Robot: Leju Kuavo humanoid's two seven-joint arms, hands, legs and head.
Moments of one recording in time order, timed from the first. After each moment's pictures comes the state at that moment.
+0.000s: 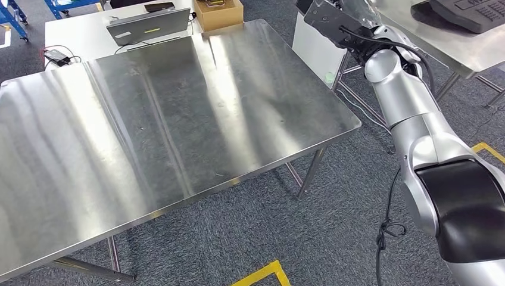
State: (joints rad) left arm -0.14 -0.12 1.14 -0.21 -0.73 0.23 -0.38; right arm -1.21 -0.24 0.41 -0.81 0.52 -0.01 -0.18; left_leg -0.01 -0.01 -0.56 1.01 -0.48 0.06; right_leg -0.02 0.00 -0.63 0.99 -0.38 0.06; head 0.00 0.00
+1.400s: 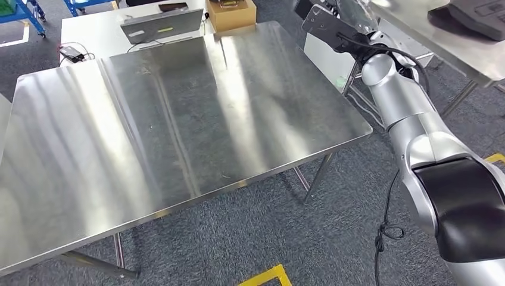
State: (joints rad) left arm -0.14 -0.11 1.15 -0.21 -0.73 0.23 -0.40; right arm -1.22 -0.24 0.43 -0.73 0.53 -0.05 -0.22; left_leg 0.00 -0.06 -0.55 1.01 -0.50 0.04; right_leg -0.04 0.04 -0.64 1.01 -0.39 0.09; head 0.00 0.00
